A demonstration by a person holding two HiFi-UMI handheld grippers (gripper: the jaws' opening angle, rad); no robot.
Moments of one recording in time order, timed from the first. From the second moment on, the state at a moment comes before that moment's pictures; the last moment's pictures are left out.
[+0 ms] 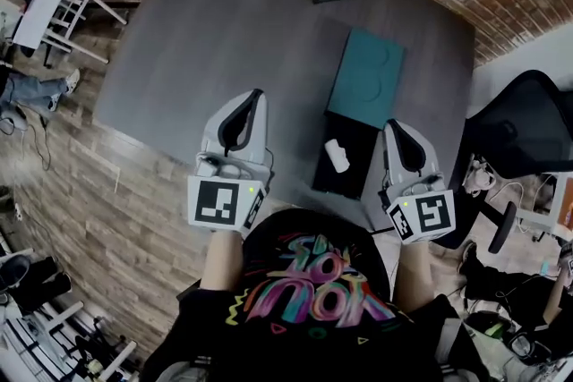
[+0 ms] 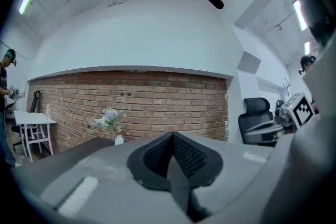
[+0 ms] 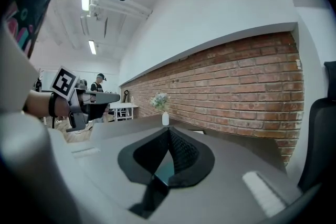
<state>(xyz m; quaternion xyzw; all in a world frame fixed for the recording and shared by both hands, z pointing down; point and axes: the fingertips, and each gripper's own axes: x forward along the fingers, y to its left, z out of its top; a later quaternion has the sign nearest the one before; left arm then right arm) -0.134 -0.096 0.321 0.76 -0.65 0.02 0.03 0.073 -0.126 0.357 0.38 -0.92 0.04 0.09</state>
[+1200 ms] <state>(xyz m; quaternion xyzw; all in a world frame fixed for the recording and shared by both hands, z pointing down) -0.081 -0.180 0.303 0.87 -0.49 0.02 0.02 0.095 -0.141 0.347 0.50 -0.86 0.05 0.08</state>
